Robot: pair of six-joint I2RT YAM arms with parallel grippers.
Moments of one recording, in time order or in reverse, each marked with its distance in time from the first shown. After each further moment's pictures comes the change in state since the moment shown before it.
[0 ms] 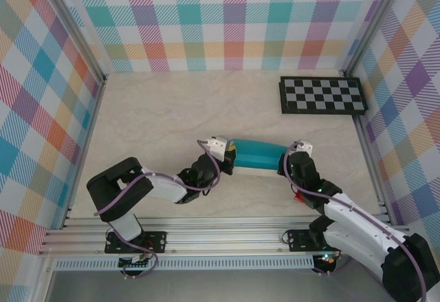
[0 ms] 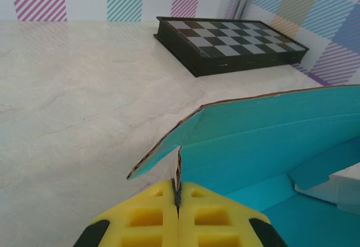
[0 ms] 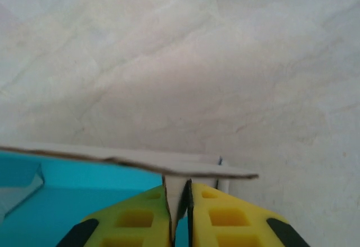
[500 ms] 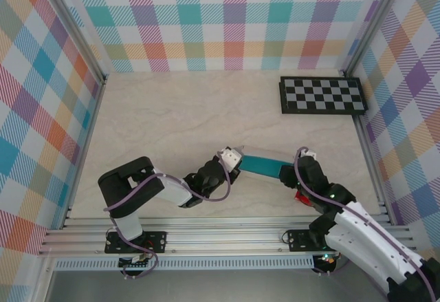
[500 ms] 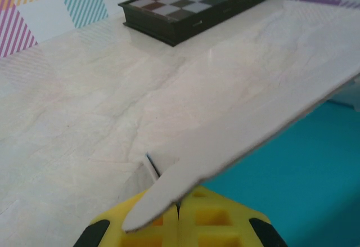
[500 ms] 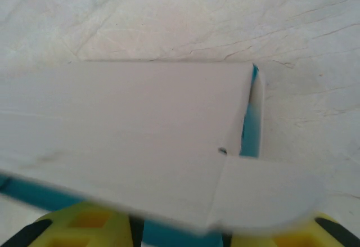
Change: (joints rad) left arm -0.053 0.094 0.000 0.033 0.008 0.333; right arm 0.018 -0.209 0.122 -0.465 -0.079 0.032
